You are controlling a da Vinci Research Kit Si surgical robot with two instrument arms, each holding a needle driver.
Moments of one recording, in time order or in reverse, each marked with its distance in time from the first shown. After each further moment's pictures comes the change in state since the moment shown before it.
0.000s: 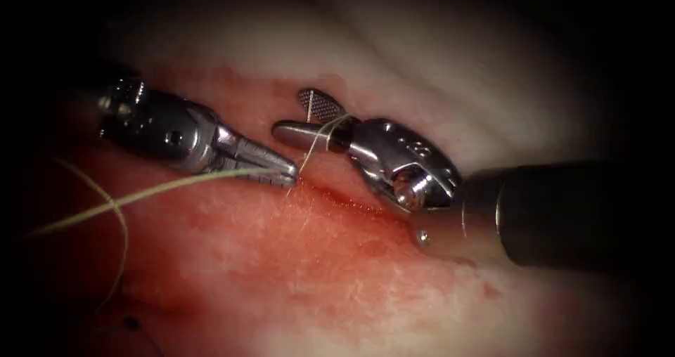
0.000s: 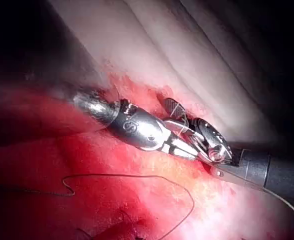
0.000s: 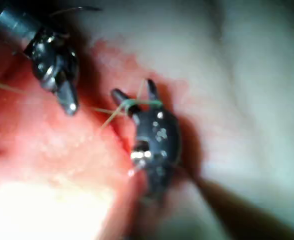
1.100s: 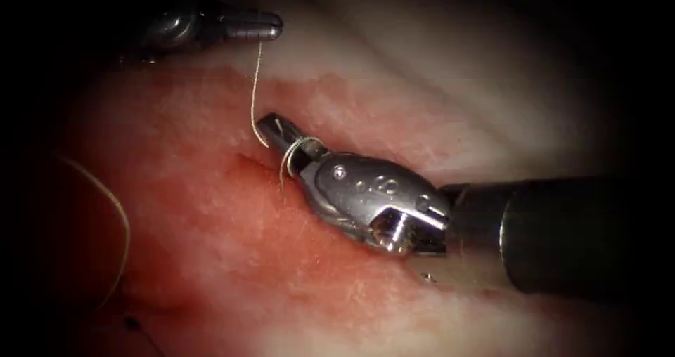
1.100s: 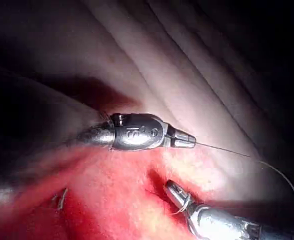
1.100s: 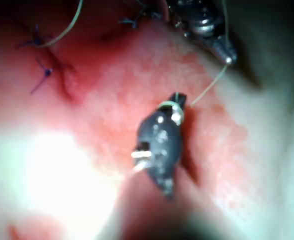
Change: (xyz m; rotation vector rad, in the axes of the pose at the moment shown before) right arm 0.000 -0.011 -0.001 -0.246 -0.061 -0.557; left arm -0.001 -0.012 -0.006 0.171 -0.156 -0.169
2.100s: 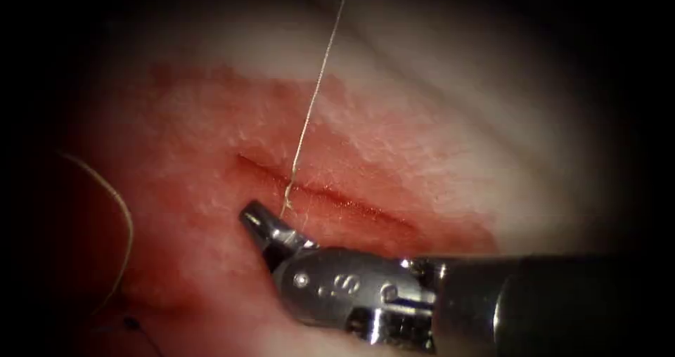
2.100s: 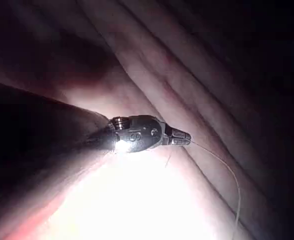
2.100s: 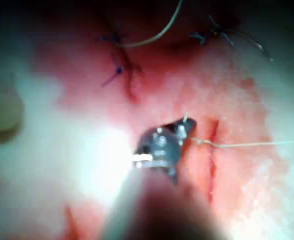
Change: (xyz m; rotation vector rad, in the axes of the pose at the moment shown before) right arm -0.001 -0.007 -0.006 -0.013 -0.101 -0.231; left arm -0.003 -0.016 0.009 0.129 -0.039 -0.011
